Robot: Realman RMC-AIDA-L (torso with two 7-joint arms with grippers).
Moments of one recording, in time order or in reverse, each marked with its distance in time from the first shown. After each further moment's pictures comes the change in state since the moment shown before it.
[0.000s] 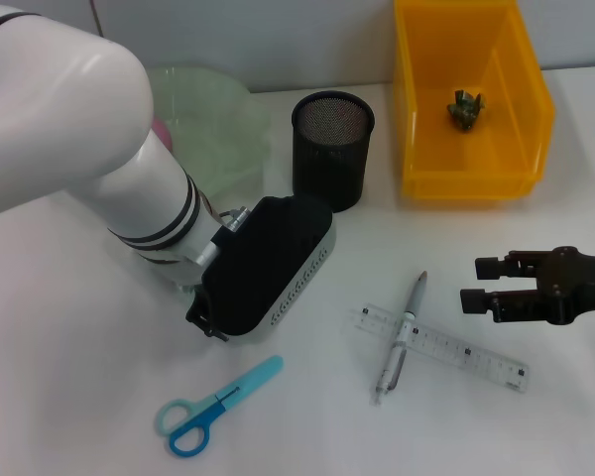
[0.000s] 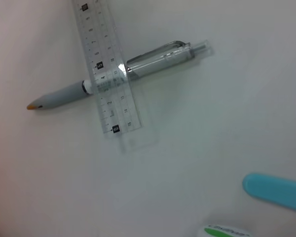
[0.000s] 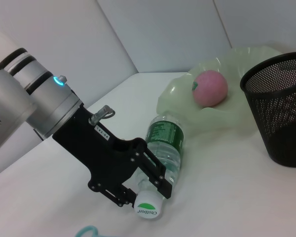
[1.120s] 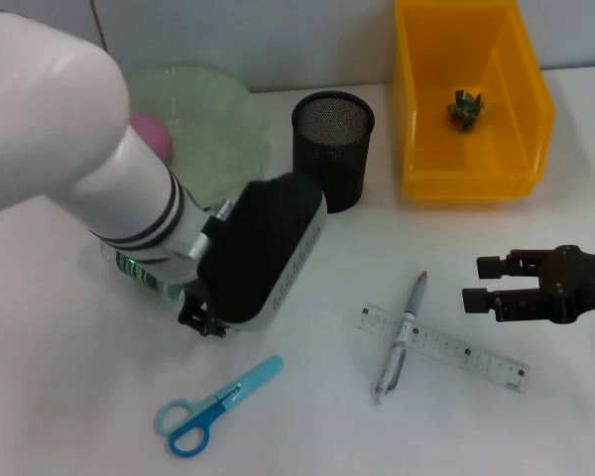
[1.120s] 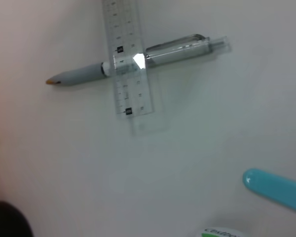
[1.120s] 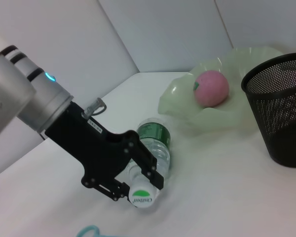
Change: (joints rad) left arm 0.064 0.000 -0.029 0.120 0.056 0.059 -0.141; right arm 0.001 -0.004 0.000 -0.006 -0.001 -0.009 0.007
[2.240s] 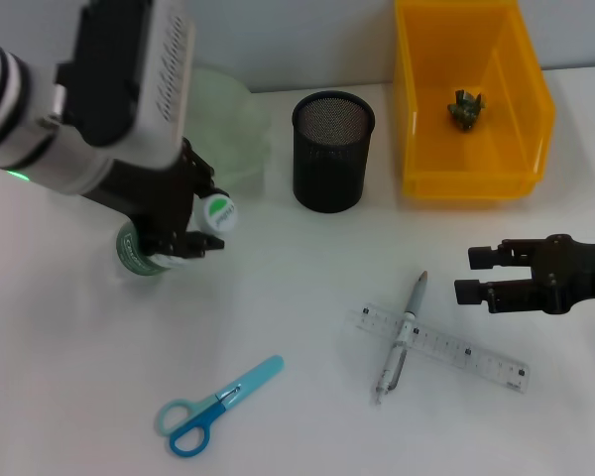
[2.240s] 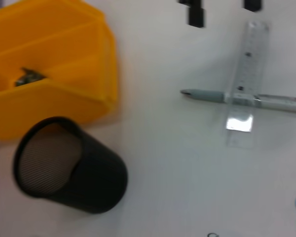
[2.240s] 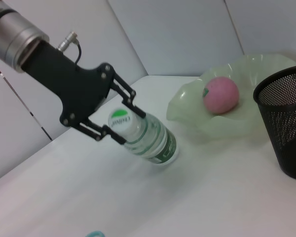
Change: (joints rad) left arm 0.075 0.003 -0.491 0.200 -0.092 0.239 -0.057; right arm 0.025 -0.001 0.000 -0.001 0.002 -0.010 -0.003
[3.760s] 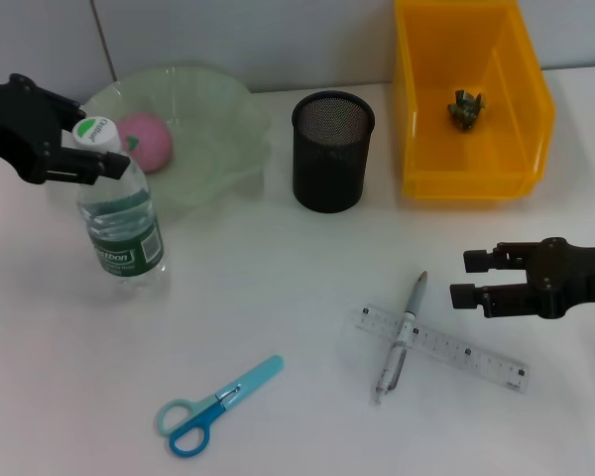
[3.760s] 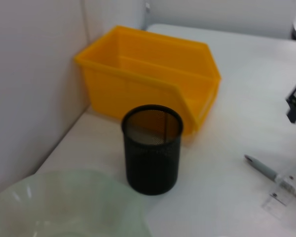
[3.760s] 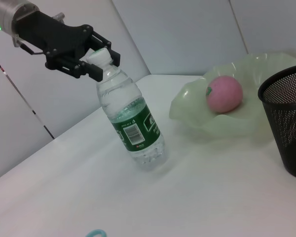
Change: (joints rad) left arm -0.111 0.114 -0.679 -0.303 -0.045 0.232 -0.053; right arm 0.000 0.006 -0.002 0.009 -0.001 0.005 -0.018
